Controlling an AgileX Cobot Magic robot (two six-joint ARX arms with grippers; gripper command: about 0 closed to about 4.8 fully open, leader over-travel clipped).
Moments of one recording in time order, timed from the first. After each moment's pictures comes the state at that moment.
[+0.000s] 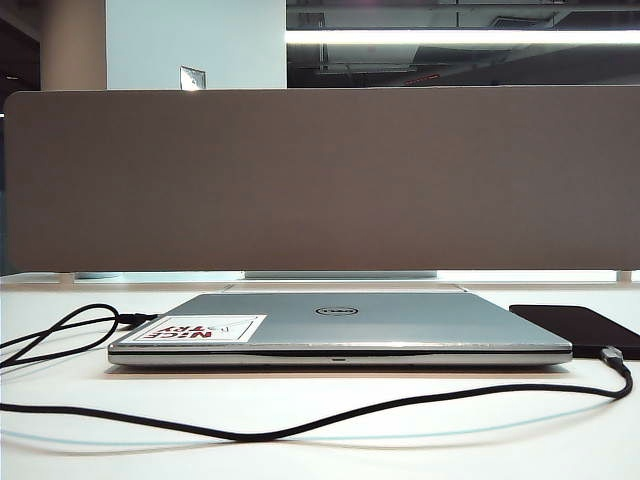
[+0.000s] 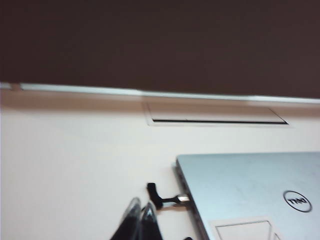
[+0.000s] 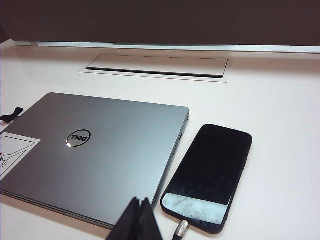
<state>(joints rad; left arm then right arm) -0.11 0.31 0.14 0.14 0.11 -0.12 0.15 0.15 0.30 -0.36 -0.18 0.06</state>
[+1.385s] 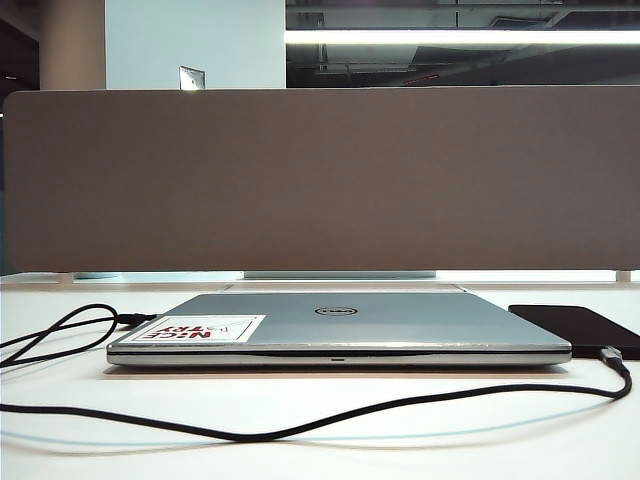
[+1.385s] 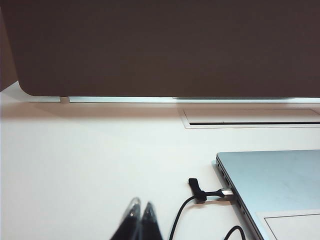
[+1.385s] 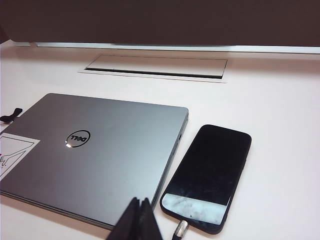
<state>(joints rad) 0.01 0.00 0.00 0.04 0.12 -0.03 0.15 0.14 0.30 -0.36 -0.18 0.06</state>
